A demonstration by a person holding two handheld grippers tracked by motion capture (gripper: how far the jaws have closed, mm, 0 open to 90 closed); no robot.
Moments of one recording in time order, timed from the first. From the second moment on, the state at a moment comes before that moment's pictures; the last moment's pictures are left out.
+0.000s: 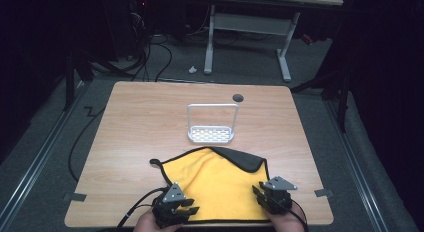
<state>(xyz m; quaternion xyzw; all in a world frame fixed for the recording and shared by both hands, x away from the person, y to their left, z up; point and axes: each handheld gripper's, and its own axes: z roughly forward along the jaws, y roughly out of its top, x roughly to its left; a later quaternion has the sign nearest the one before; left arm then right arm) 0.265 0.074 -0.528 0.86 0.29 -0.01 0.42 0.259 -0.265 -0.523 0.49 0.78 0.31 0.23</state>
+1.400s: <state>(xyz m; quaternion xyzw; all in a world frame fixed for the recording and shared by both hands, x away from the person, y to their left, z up) 0.327 0.119 -0.526 0.83 0.39 0.08 0.39 0.237 -0.285 -0.526 0.50 0.77 0.32 0.23</state>
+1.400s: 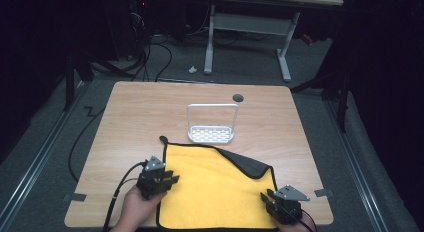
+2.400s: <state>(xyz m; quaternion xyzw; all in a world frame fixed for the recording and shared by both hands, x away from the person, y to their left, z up) 0.321 0.150 -0.533 0.81 0.39 0.10 0.41 0.314 -0.247 -0.506 0.47 0.78 0.29 0.29</state>
